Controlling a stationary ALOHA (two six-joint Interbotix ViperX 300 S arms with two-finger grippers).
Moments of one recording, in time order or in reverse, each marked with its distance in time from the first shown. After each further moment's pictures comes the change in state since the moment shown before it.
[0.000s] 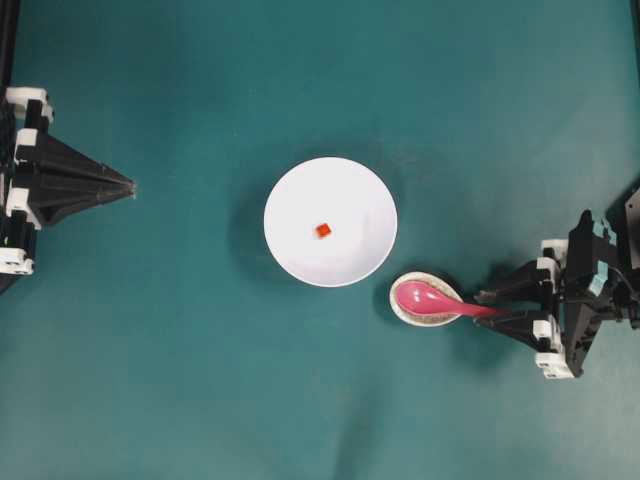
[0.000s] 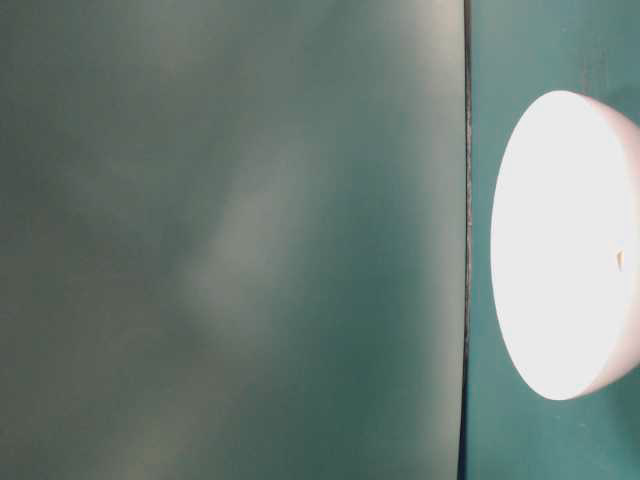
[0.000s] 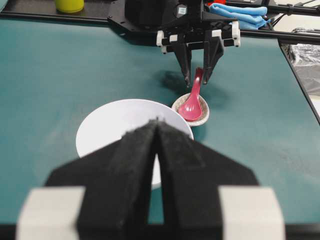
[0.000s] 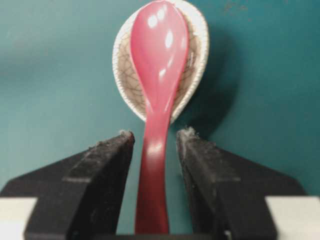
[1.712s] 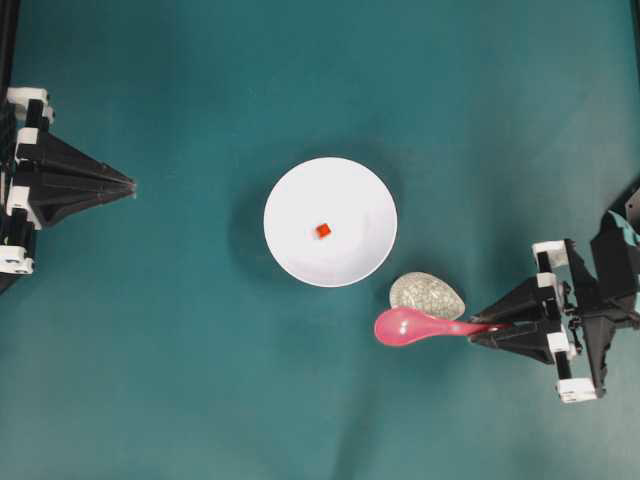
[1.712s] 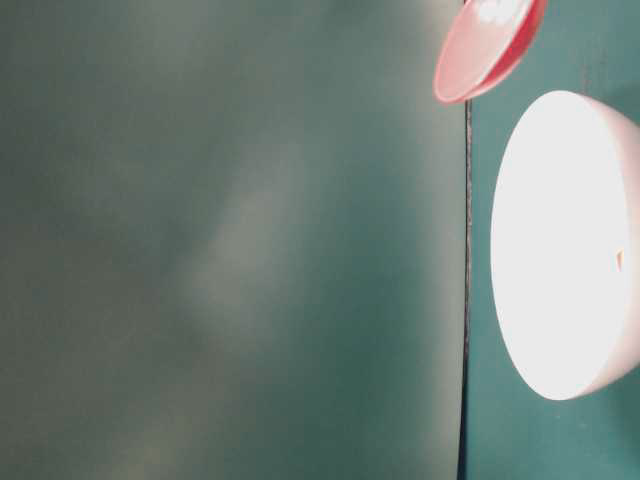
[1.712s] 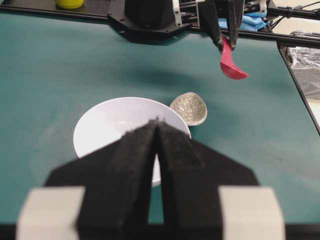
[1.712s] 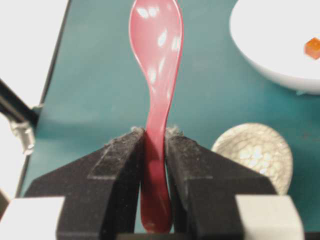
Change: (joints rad) left arm 0.005 0.002 0.000 0.000 0.003 -0.032; right arm -0.063 -0.345 -0.106 0.008 0.201 -0.380
